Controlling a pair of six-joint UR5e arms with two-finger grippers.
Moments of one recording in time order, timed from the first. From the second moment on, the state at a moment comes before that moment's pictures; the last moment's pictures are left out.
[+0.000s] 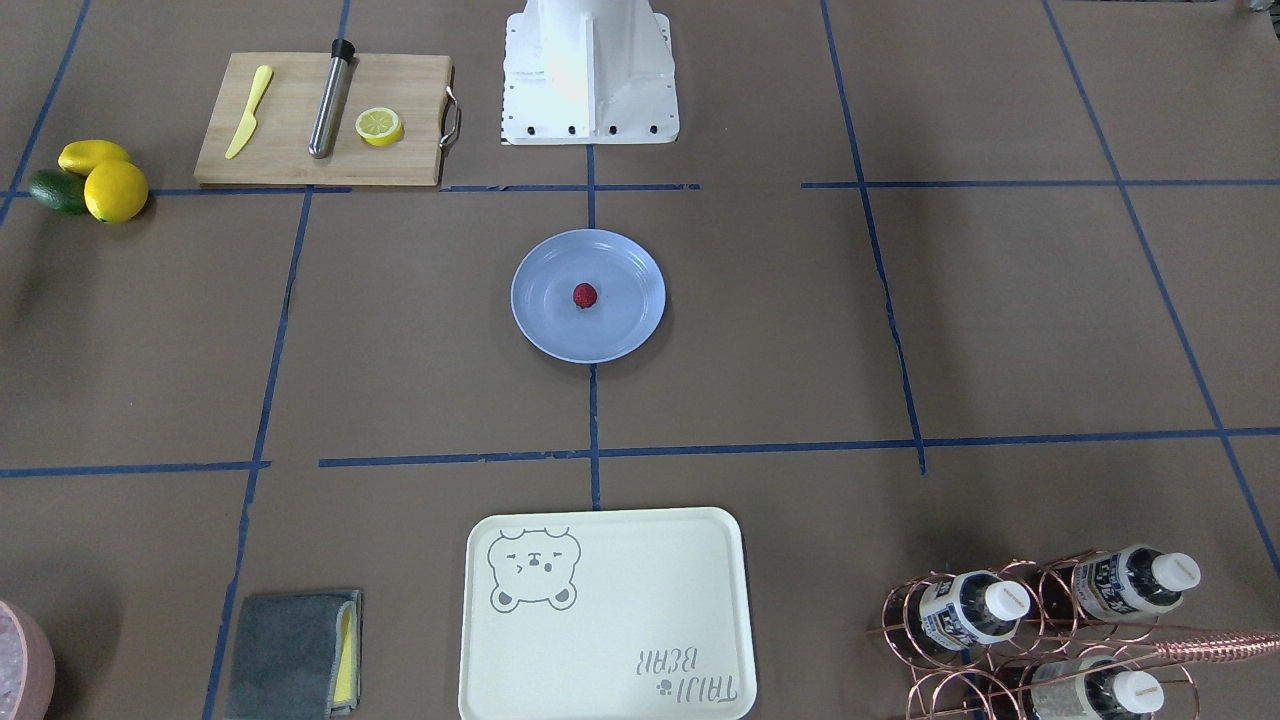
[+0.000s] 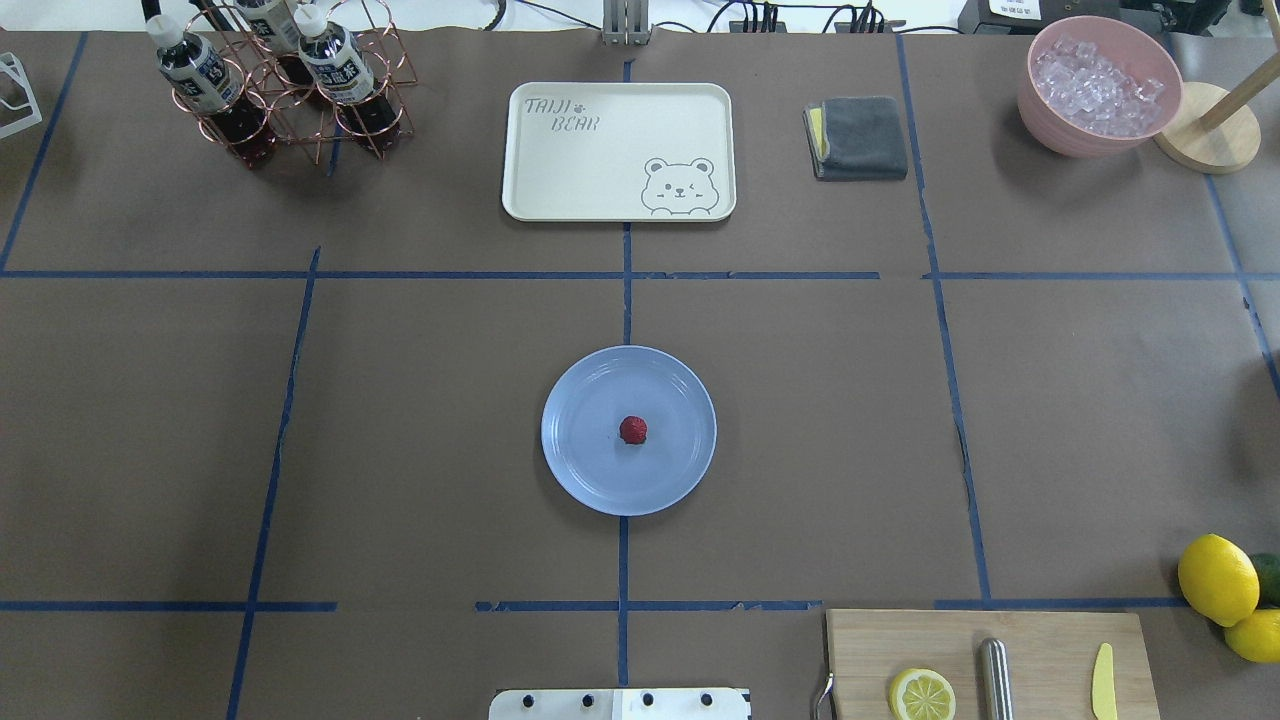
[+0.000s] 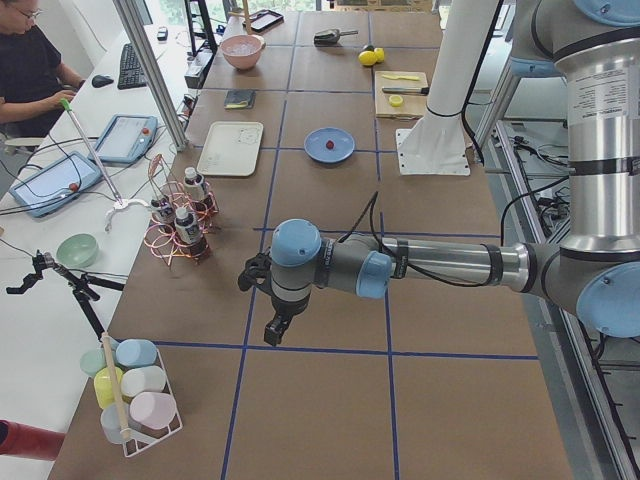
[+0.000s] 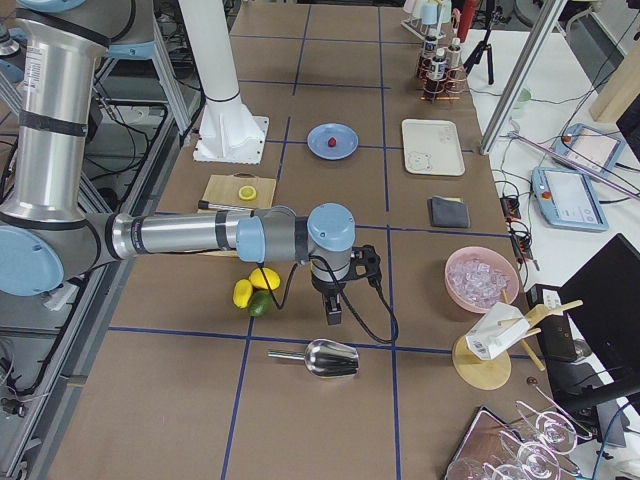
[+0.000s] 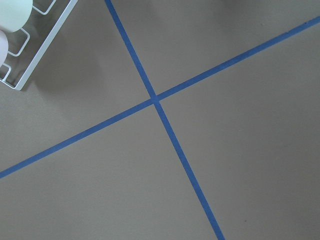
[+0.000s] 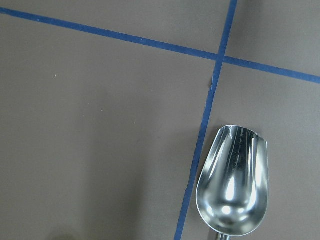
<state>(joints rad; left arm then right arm) -1.54 -1.43 -1.75 -1.74 -2.30 0.28 1.53 -1.77 1.88 -1.62 2.37 -0.14</state>
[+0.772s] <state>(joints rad) -1.54 -1.43 -1.76 -1.74 -2.30 0.28 1.53 -1.77 1.90 -1.62 2.37 -0.13</state>
